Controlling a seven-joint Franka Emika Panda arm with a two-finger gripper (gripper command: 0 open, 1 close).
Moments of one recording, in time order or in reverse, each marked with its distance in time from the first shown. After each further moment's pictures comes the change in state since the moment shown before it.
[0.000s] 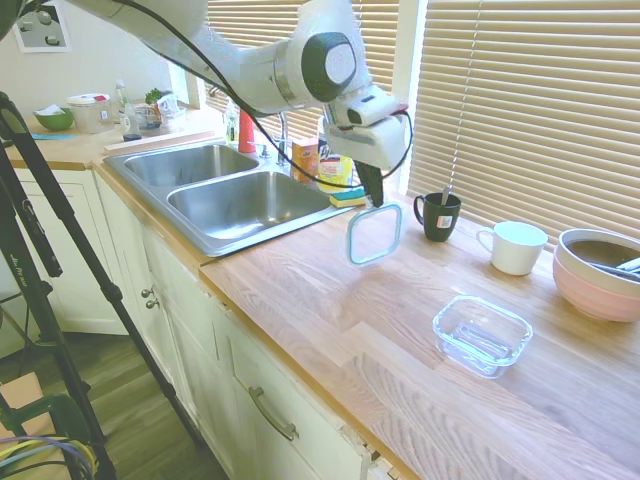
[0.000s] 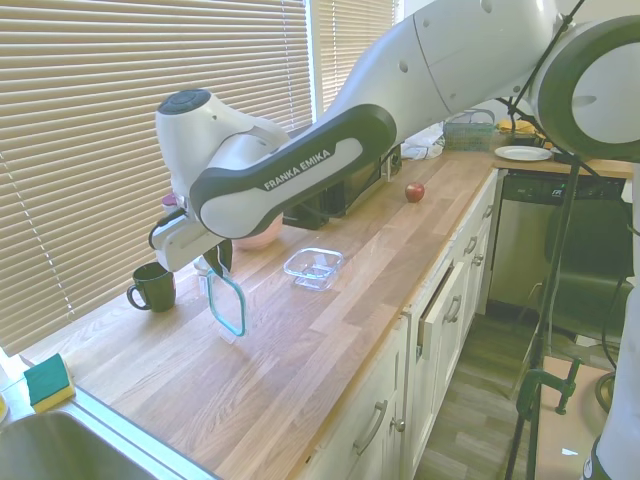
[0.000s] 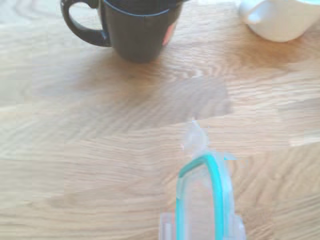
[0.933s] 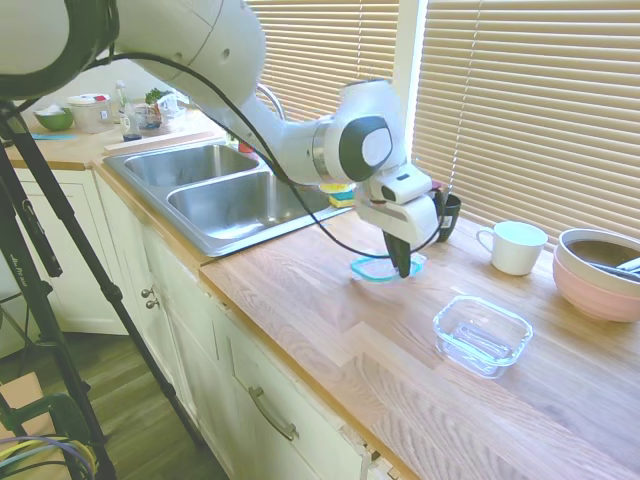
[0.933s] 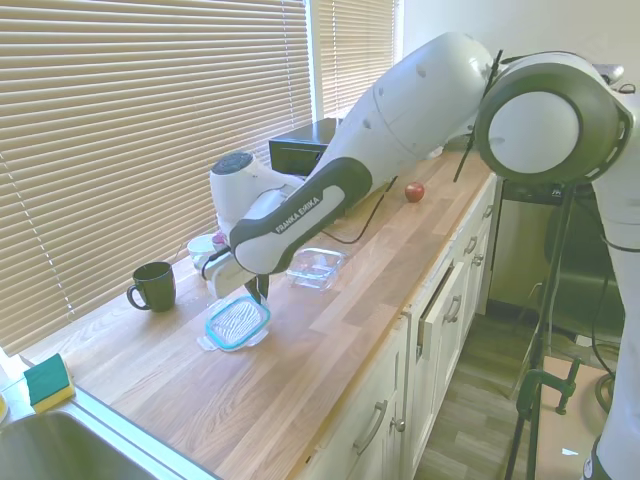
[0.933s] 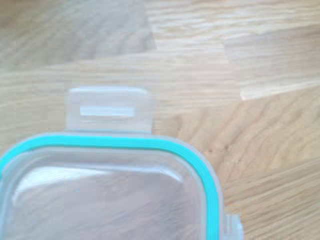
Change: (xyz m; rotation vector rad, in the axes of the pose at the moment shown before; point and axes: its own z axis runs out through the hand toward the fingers) arm 0.029 0.053 0.121 -0.156 0.030 -0.002
